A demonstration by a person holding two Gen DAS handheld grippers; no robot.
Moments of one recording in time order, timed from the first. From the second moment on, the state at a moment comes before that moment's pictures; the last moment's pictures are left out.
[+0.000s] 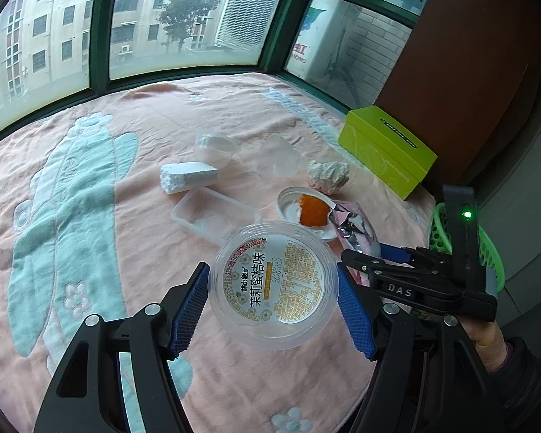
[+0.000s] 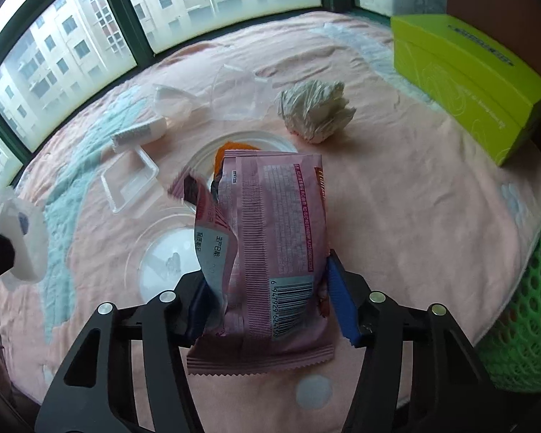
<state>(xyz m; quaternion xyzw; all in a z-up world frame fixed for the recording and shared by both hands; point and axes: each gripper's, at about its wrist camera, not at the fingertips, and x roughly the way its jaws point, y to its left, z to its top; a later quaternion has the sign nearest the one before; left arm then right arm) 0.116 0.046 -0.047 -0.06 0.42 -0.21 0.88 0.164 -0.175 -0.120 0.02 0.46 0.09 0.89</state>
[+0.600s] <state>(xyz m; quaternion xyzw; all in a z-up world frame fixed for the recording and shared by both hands) 0.120 -0.071 -0.026 -0.02 0.42 -0.29 0.86 0.106 -0.300 -0.065 0.04 0.41 0.00 0.91</state>
